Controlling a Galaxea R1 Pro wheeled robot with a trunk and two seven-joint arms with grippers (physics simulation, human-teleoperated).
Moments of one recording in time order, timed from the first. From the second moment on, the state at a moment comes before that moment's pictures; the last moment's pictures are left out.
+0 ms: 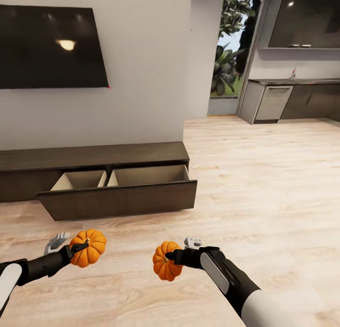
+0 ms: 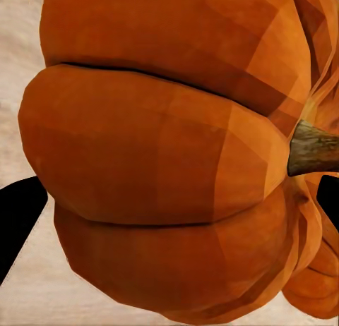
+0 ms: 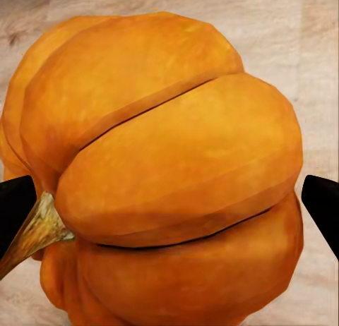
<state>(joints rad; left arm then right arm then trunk) -0.29 0.35 0.28 -1.19 0.83 0.96 -0.18 -0.60 0.03 0.53 -0.79 -0.74 0.58 0.00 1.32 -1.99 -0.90</state>
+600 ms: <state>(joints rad) -0.29 0.35 0.28 -1.19 0.83 0.96 -0.18 -0.60 0.03 0.53 -0.79 -0.74 0.58 0.00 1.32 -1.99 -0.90</state>
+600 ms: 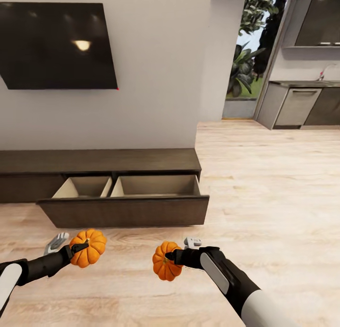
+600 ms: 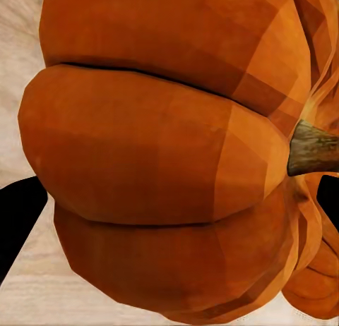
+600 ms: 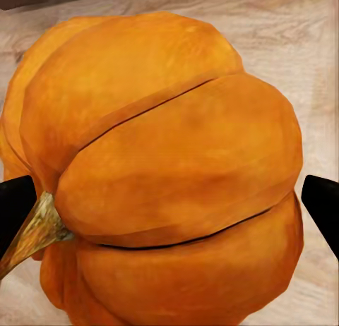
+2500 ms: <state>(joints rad) -0.29 0.31 0.04 -1.41 0.82 0.96 0.27 -0.60 0.03 0.52 -1.25 -0.75 0.77 -0.21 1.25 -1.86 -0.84</state>
